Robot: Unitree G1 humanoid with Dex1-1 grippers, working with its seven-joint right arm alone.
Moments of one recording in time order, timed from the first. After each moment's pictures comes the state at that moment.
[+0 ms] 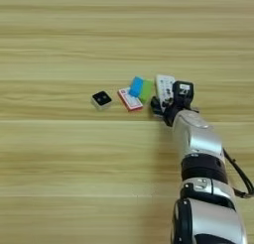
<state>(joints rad) -0.46 -0.36 -0.31 0.60 0.15 0.43 0.14</state>
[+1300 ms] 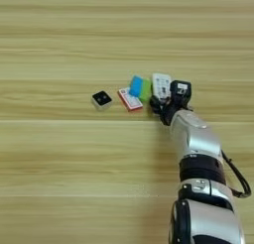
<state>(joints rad) -0.45 -0.35 -0.32 0.57 0.17 0.42 0.15</state>
